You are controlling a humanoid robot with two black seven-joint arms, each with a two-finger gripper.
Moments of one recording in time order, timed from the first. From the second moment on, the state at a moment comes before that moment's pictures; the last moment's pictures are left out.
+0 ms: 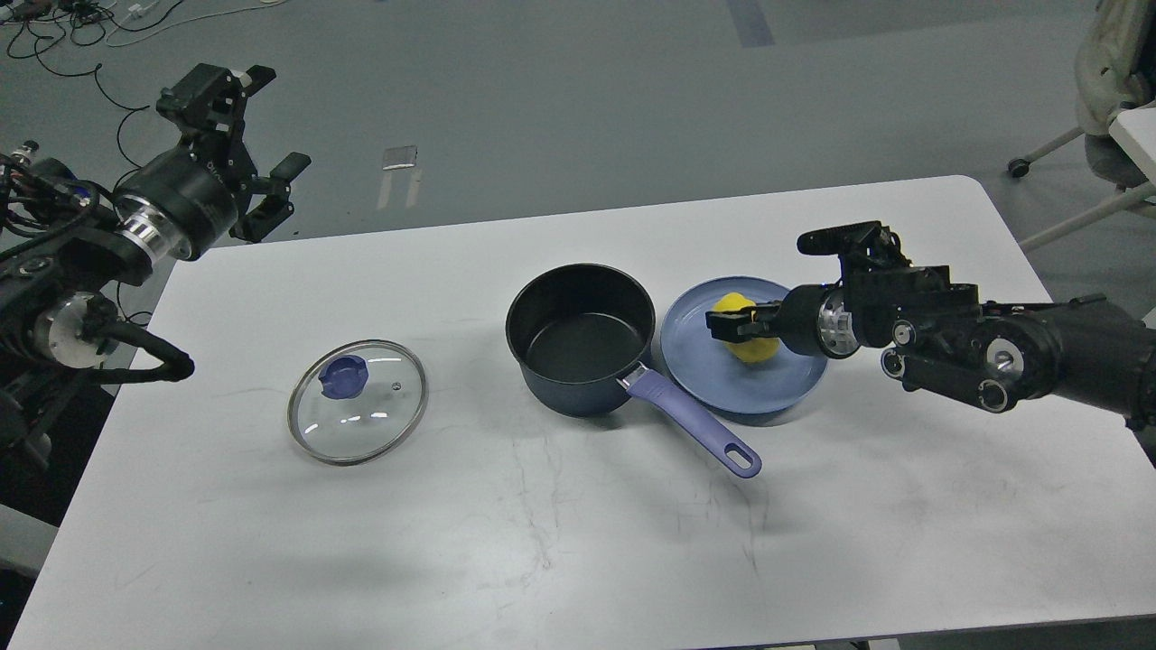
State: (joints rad) left arm -0.91 0.74 -0.52 -1.02 0.25 -0.26 -0.22; right arm 1.06 -0.32 -0.01 0.82 -1.24 0.12 0.15
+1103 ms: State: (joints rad) left arm -0.91 0.70 -0.53 -1.02 0.24 -0.26 -0.22; right arm 1.13 0.00 0.06 0.60 -0.97 0.06 0.18
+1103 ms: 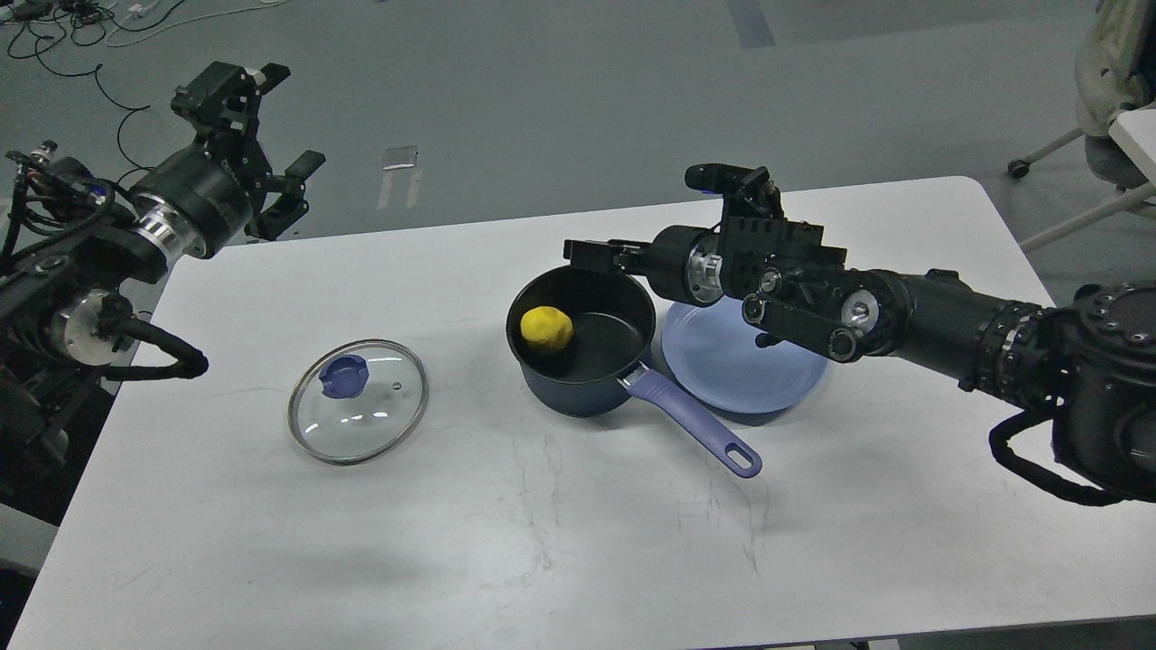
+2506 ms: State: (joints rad) left arm -0.65 0.40 -0.77 -1.03 0.03 -0.32 -0.20; right arm 0.82 -0.13 0.76 0.80 -0.28 0.22 0.19
